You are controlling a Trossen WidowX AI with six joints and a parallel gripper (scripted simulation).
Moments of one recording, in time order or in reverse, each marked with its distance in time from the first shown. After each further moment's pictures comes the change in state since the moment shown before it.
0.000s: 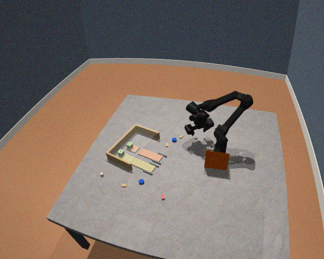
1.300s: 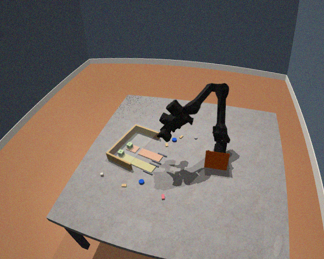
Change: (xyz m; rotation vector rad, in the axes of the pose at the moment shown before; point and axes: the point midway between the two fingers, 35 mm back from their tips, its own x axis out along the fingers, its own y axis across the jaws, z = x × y) arm -0.172 0.258 -0.036 -0.742 -0.546 0.553
